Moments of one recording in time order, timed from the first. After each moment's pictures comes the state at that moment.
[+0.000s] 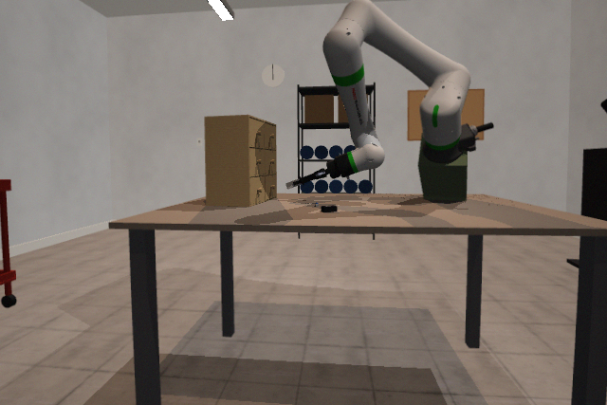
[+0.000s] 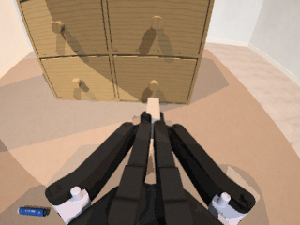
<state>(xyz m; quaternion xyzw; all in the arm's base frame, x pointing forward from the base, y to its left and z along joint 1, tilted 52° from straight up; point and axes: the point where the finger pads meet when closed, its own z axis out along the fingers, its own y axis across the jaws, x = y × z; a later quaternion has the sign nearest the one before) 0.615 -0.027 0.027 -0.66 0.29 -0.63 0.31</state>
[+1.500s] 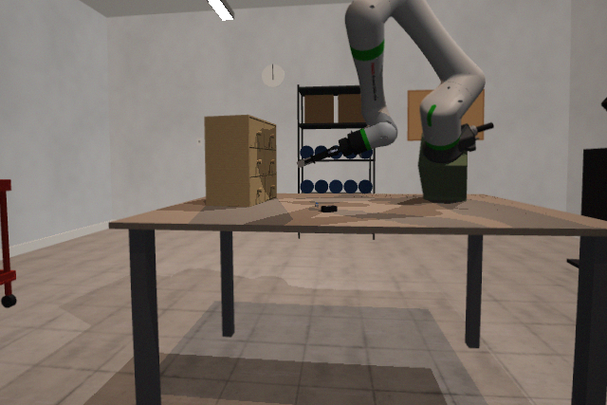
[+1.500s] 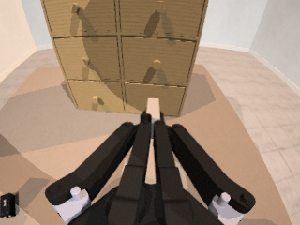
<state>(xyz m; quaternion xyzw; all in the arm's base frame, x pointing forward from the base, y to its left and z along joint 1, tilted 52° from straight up) 0.540 -0.084 0.074 -0.66 0.27 -0.63 0.31</state>
